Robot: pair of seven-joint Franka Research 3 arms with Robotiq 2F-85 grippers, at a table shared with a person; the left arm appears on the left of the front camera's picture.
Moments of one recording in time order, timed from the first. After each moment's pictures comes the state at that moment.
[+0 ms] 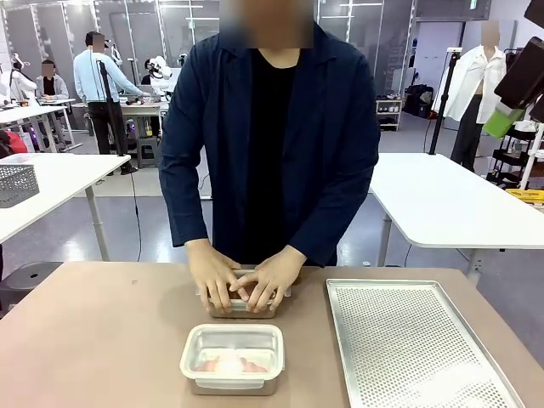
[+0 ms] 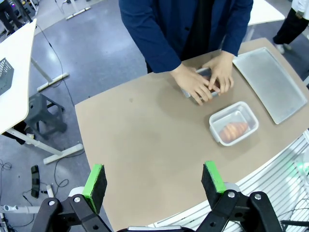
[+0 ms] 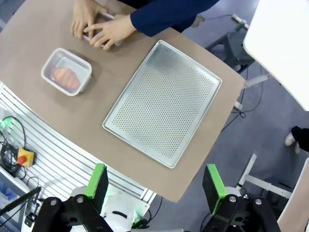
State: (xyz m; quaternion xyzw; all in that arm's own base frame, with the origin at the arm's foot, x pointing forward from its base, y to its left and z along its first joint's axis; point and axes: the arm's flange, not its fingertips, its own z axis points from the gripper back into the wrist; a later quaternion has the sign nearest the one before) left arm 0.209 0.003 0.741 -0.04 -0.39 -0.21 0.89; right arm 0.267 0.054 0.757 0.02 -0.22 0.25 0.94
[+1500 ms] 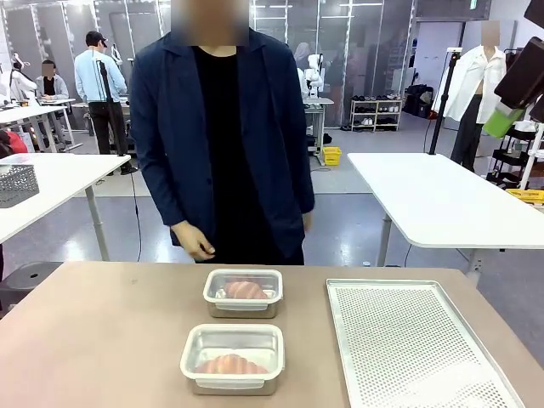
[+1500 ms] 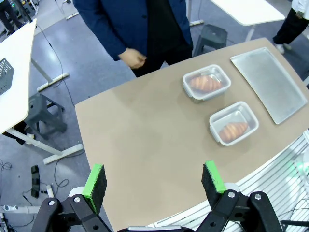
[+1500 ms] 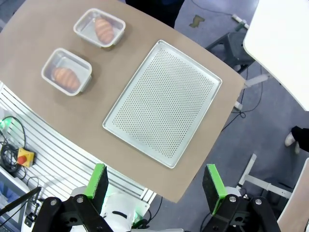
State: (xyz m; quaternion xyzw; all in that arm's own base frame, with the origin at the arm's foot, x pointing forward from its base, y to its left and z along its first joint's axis) left arm 0.209 0.003 0.741 -0.04 -0.39 -0.21 0.89; right arm 0.267 0.054 0.757 0.02 -0.22 0.25 0.94
